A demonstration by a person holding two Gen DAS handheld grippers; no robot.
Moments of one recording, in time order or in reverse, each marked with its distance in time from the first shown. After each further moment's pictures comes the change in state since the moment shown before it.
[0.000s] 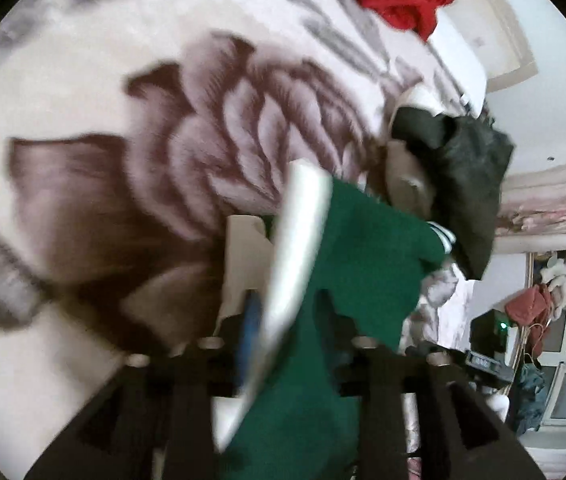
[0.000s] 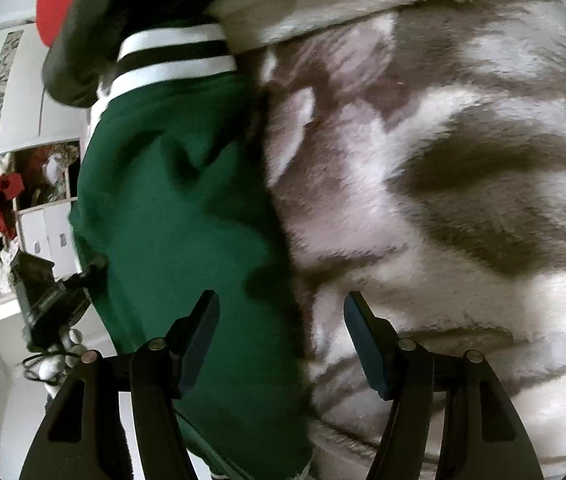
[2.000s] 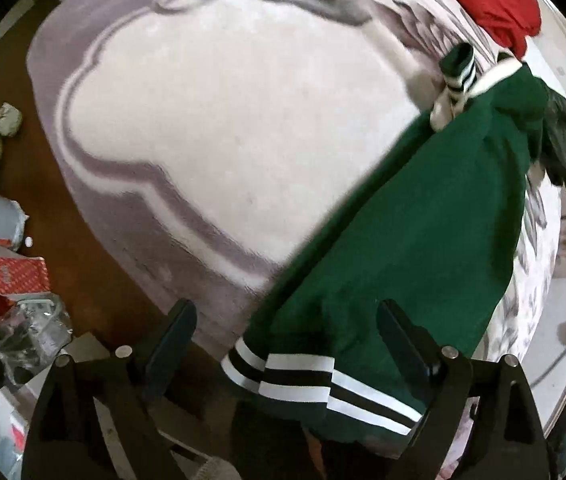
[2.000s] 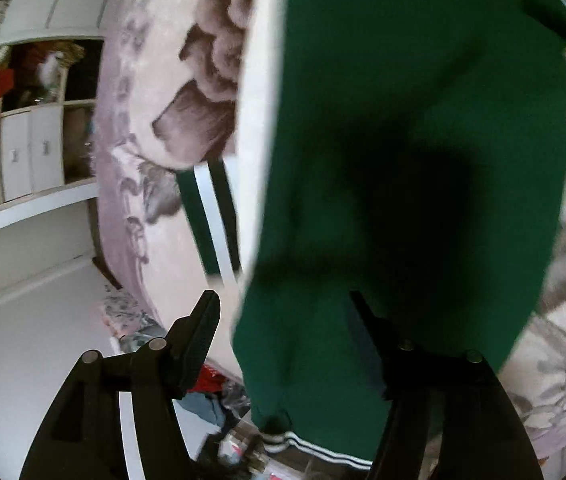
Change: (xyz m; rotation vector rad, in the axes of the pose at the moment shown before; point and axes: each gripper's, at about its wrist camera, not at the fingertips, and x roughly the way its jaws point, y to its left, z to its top) left arm -0.120 0.126 -0.361 -0.254 -0.078 0.331; right arm 0.044 0.185 -0.145 -0.136 0.154 -0.135
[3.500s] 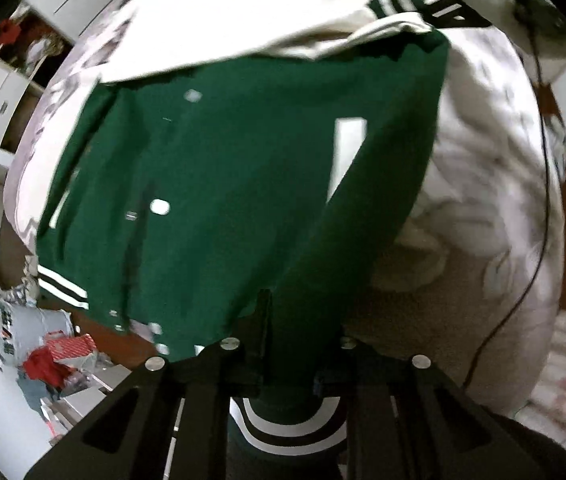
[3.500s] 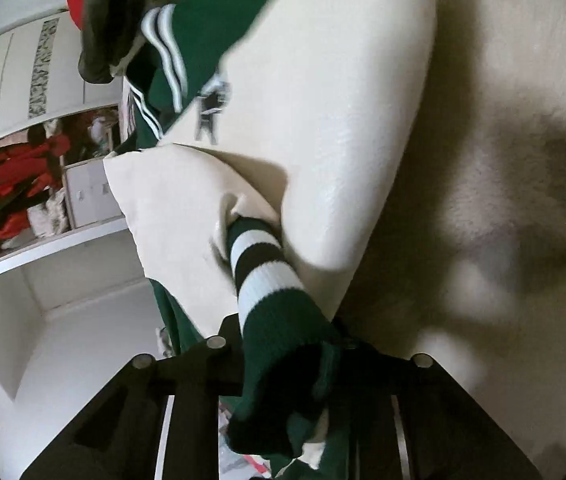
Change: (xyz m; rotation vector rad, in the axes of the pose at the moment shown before) left arm 0.050 -0.334 -0.259 0.562 -0.066 0.295; right arm -0.084 -0.414 -0.055 0.092 -0.088 0.327
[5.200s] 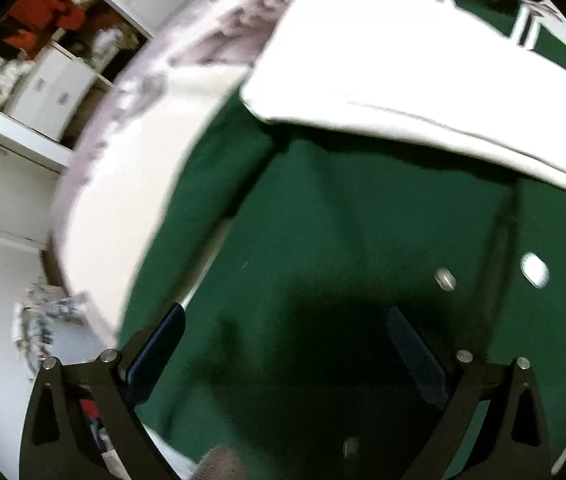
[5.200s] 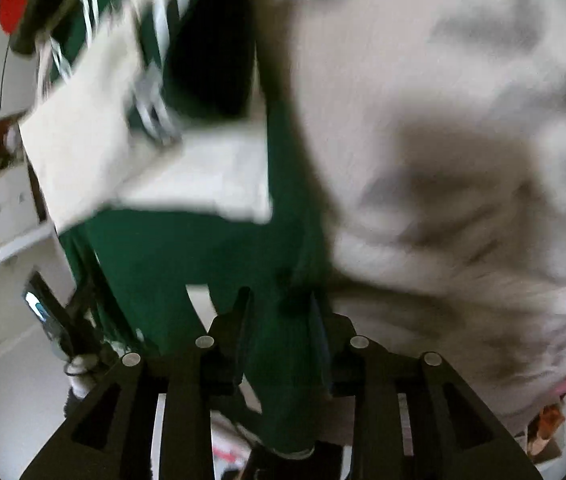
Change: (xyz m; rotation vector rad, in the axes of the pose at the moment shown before) left arm 0.100 0.177 0.129 -0.100 -0.074 0.280; right arm -0.019 -0.107 -0.172 0.126 0.130 -0.316
